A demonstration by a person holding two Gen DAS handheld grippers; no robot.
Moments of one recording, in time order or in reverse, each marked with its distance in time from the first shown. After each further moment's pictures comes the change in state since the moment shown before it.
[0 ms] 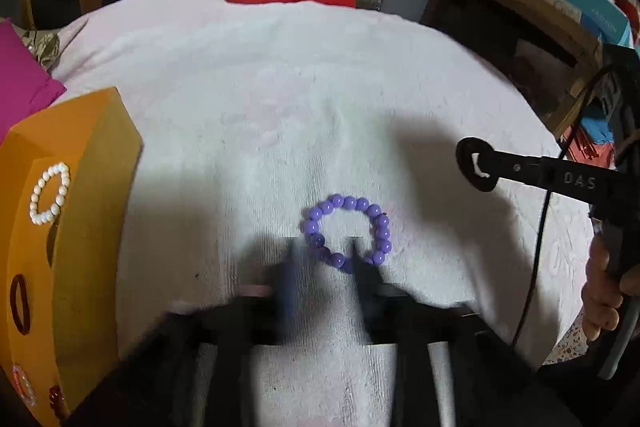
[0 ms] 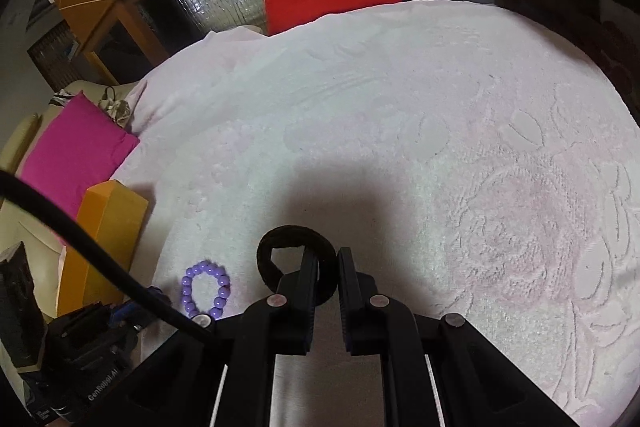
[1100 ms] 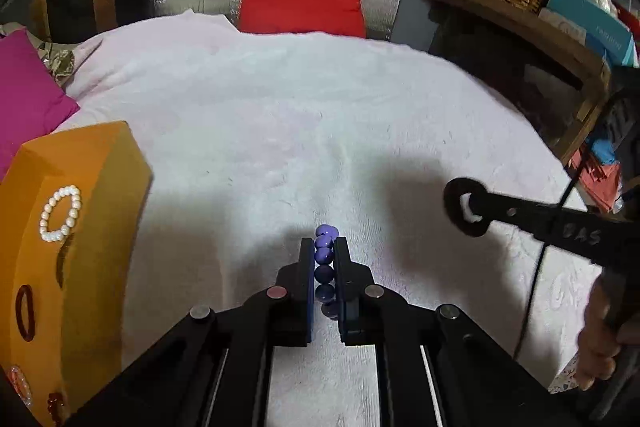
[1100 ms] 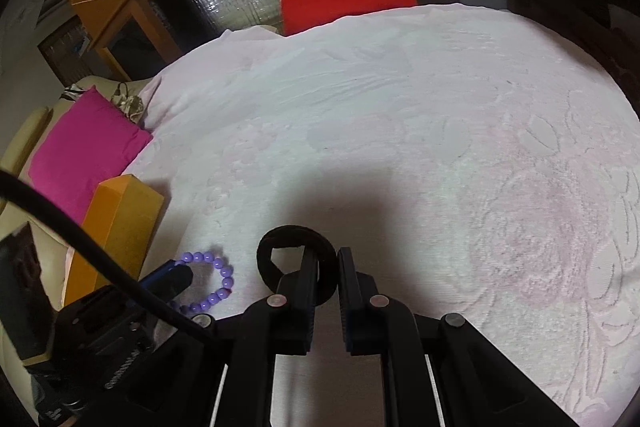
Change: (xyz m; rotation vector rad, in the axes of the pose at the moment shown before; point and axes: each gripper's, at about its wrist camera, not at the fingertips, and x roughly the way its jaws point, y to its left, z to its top) left arm -0.015 -0.005 0.012 -0.015 -0.128 0.029; right arm -0.001 0.018 -0.003 -0.031 -0.012 0.034
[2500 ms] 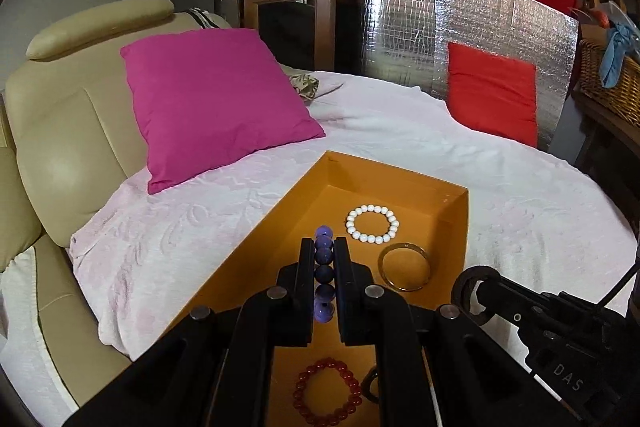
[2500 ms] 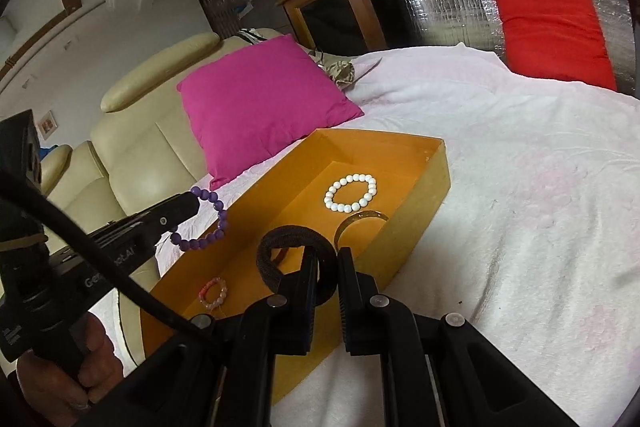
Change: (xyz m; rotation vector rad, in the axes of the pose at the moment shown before) left arm -0.154 0.158 -0.052 -0.316 -0.251 0.518; right arm 0.022 0.228 -0.068 -0.389 -0.104 0.436
